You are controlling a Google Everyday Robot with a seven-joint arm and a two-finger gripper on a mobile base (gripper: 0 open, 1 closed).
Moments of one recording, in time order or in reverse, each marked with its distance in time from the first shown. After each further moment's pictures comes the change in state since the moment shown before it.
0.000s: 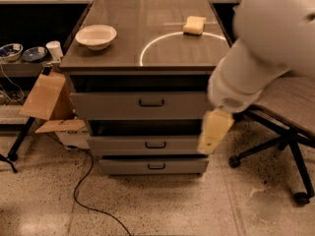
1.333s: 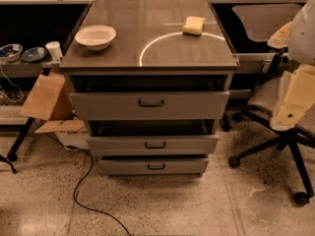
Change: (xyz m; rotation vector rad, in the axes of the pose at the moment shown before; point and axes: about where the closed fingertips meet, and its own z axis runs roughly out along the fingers) arm 0.063 -0.020 -0.131 0.023 0.026 -0.010
